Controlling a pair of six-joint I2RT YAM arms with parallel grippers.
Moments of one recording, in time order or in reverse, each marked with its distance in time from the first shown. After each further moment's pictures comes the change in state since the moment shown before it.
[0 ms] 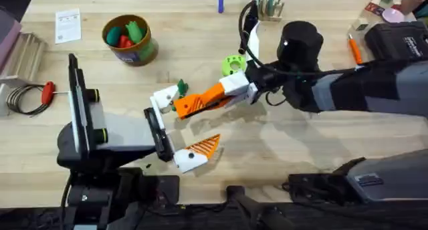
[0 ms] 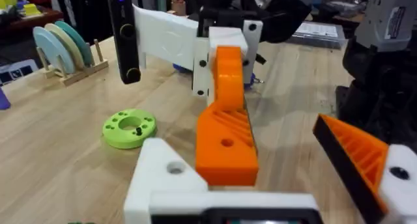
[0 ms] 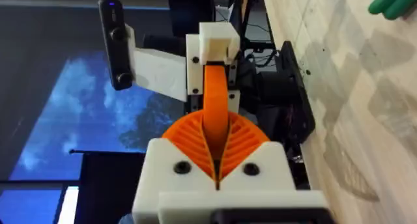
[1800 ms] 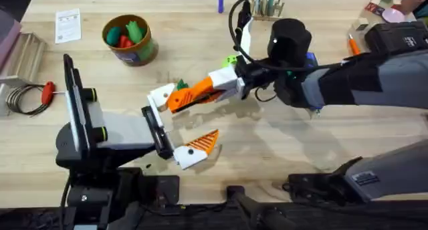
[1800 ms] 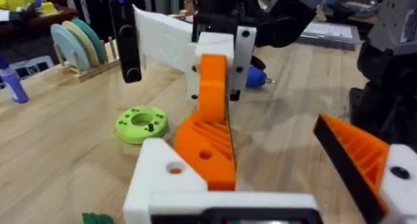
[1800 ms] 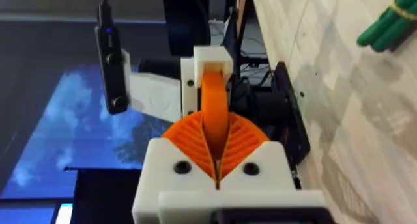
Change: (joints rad) left arm 0.010 0.000 0.000 0.004 -0.032 -0.004; right arm 0.039 0.068 0.064 0.024 0.096 0.023
